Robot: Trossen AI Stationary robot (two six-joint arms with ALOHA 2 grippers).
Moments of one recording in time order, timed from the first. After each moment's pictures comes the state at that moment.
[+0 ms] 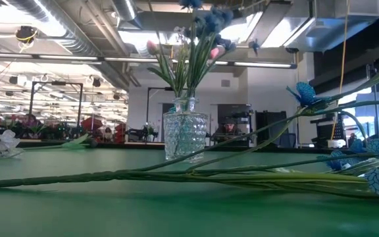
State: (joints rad) left arm -0.35 1.16 1.06 -0.28 -0.76 -0.28; right arm 0.71 1.28 1.02 0.21 0.84 -0.05
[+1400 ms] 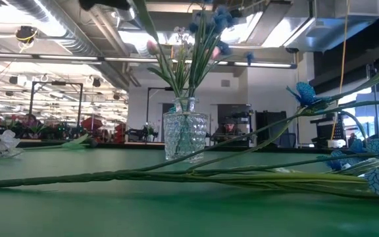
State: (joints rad) left arm -0.41 1.17 1.06 -0.60 -0.56 -0.49; right arm 0.71 1.28 1.02 0.15 0.84 0.00
